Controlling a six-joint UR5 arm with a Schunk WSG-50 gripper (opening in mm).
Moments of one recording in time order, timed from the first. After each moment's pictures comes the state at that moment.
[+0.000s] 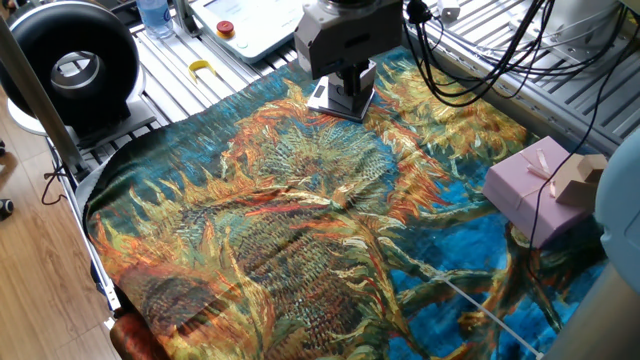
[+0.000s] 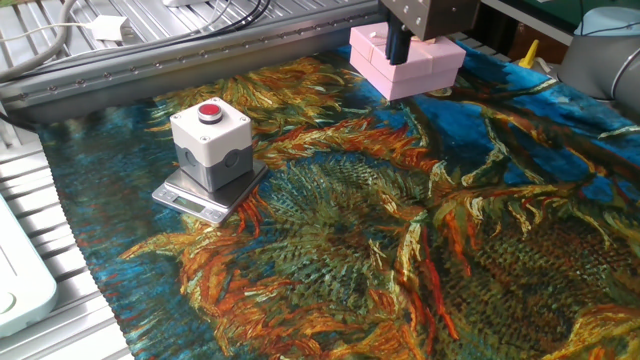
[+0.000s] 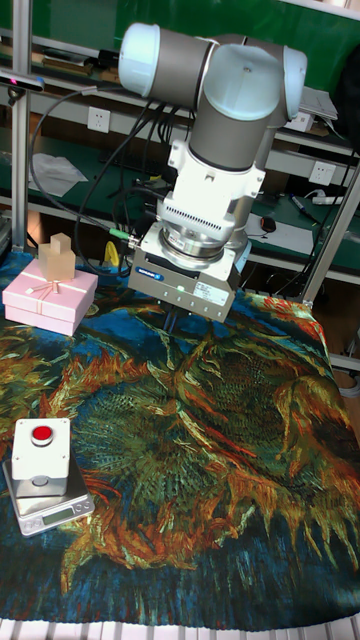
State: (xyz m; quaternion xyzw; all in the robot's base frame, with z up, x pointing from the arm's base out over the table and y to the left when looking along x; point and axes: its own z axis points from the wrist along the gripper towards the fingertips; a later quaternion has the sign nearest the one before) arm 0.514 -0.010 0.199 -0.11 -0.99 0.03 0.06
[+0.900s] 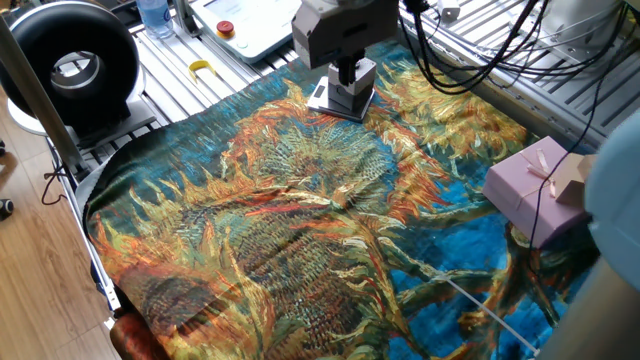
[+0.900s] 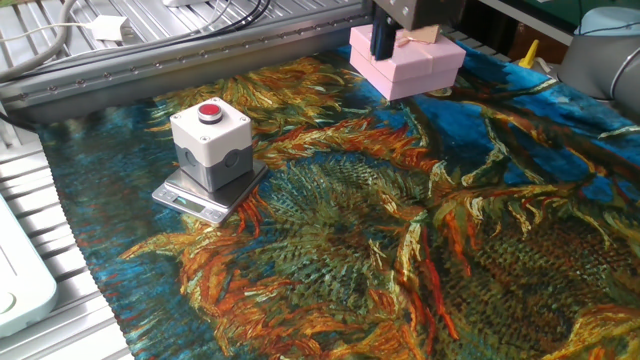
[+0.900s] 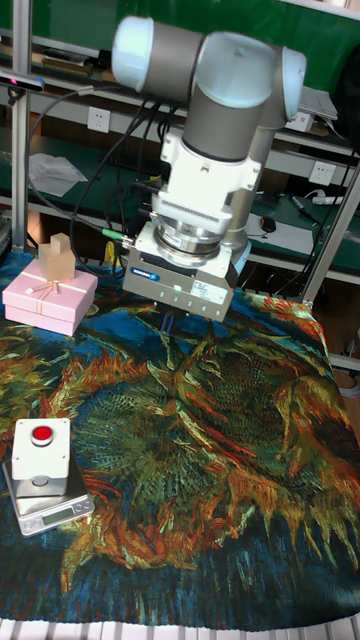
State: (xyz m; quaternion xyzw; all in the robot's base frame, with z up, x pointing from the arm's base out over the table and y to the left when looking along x) arm 0.534 -0.024 0.213 -0.11 -0.99 0.02 0.05
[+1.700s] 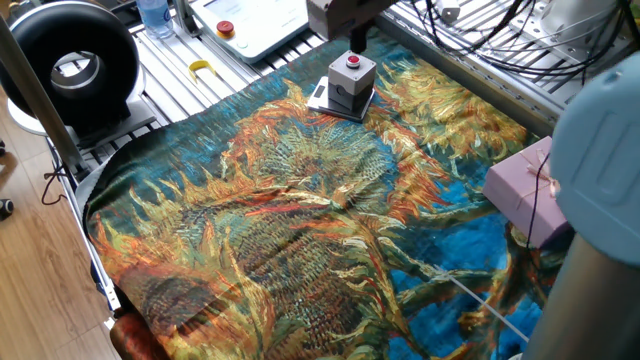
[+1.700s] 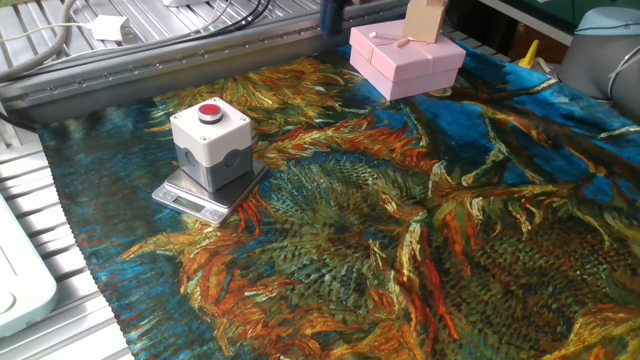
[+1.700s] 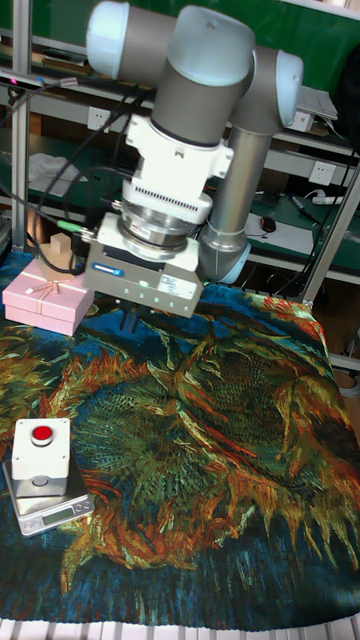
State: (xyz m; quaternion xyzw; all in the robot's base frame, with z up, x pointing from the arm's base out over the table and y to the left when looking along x) arm 0.569 -0.081 0.227 0.00 -1.00 0.06 0.03
